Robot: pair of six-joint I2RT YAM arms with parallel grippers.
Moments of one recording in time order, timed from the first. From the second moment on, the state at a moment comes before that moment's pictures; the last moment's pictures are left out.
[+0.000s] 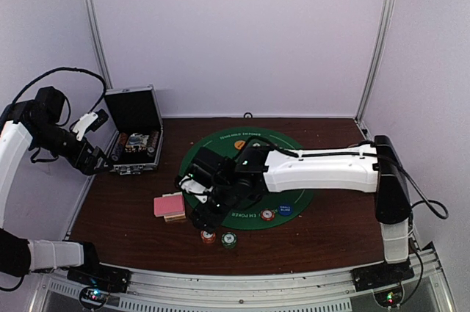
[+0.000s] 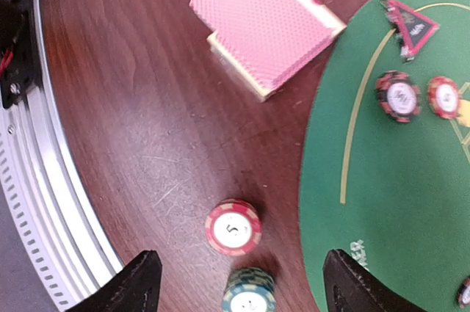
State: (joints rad) left arm 0.09 1.08 1.30 -1.34 0.43 0.57; right arm 1.22 2.07 1.79 -0.76 0.03 0.15
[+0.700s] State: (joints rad) left arm 0.09 1.08 1.30 -1.34 0.43 0.57; right arm 1.23 2.24 1.83 -0.79 0.00 0.12
